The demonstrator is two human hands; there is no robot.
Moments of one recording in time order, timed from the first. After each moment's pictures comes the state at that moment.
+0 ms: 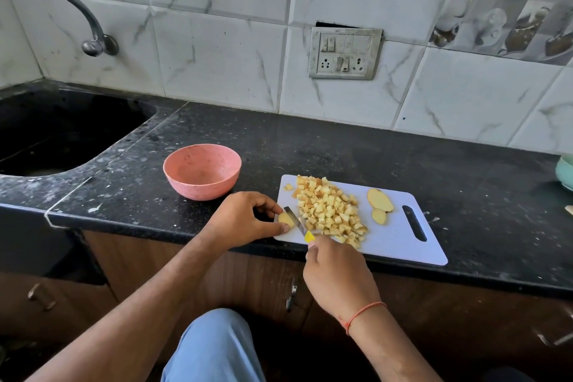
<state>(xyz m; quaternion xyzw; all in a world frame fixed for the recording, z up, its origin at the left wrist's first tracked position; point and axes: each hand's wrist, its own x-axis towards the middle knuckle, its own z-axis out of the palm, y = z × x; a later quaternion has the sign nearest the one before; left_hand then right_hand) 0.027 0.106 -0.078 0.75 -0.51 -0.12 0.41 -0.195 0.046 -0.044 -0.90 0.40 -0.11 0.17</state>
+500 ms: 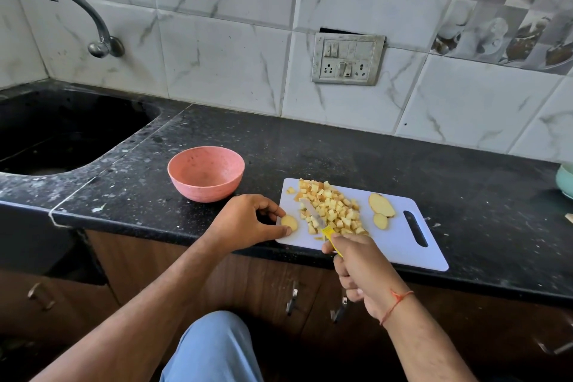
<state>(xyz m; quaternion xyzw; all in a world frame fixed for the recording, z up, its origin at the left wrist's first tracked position) 0.026 0.107 -0.076 0.75 -0.51 -0.12 0.41 -0.212 0.019 -0.024 -0.62 0.48 -0.10 0.62</state>
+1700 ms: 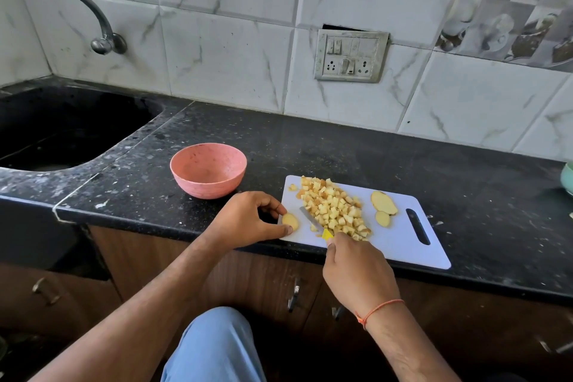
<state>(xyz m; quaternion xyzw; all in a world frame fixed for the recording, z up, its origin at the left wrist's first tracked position) 0.025 0.109 -0.075 0.75 -0.51 -0.11 0.41 -0.209 0.035 -0.033 -0.91 0.41 -0.09 0.07</state>
